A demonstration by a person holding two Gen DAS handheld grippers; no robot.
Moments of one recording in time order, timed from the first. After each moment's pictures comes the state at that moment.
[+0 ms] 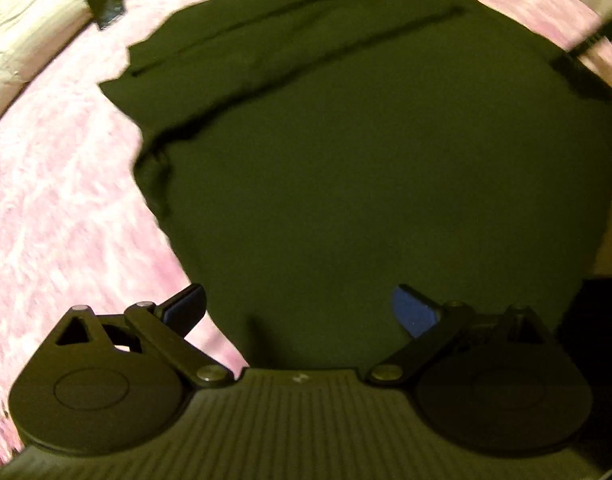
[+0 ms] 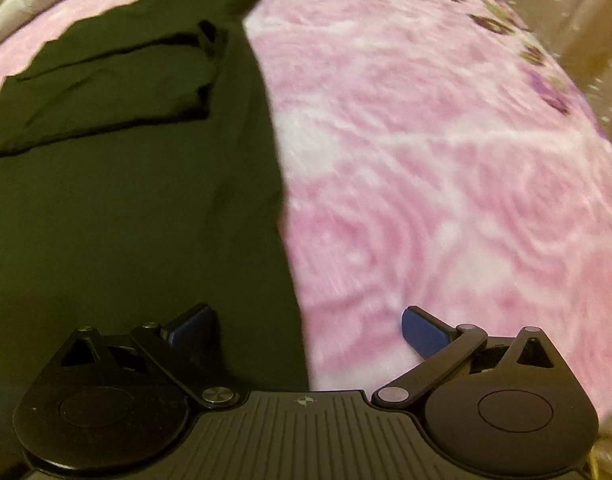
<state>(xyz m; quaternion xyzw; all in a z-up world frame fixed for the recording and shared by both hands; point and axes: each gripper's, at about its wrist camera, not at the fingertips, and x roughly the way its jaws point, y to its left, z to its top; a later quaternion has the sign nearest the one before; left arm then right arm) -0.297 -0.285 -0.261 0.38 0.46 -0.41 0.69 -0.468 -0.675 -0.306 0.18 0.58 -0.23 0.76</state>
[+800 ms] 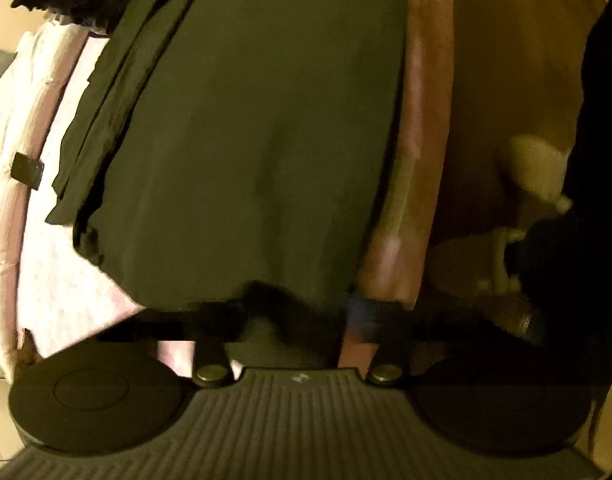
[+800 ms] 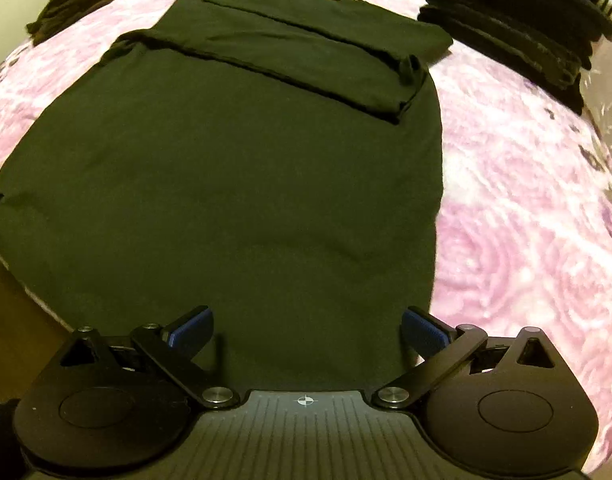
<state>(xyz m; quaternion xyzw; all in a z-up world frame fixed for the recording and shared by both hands) -0.435 -0.225 -0.312 0.60 0.26 -0.49 0.58 -0.507 -0.578 -0.281 0.00 0.55 -0.04 0.83</state>
